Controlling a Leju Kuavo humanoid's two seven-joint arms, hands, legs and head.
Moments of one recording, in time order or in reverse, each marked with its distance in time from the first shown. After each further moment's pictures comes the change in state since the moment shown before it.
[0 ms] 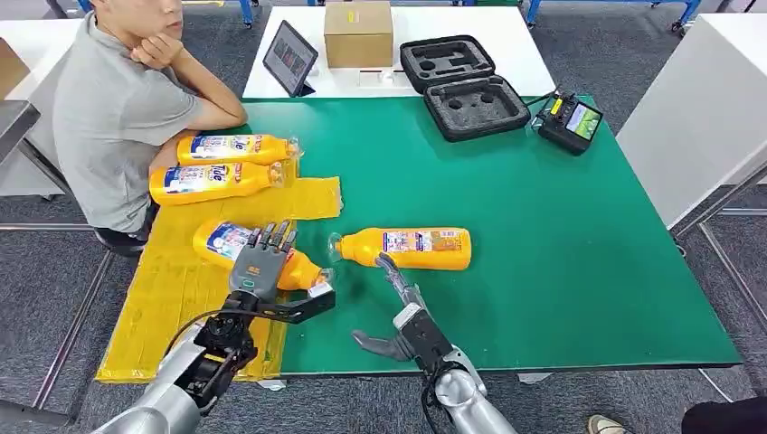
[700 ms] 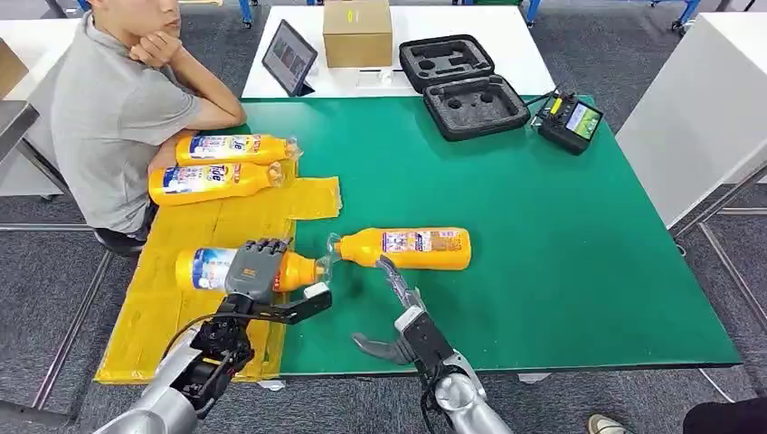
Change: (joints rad) left arm 0.008 0.012 0.003 0.015 0.060 0.059 -0.033; right arm 0.018 0.000 0.005 -0.016 -0.004 0.002 0.000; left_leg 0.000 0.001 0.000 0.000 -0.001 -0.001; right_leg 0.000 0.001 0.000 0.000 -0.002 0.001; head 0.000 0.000
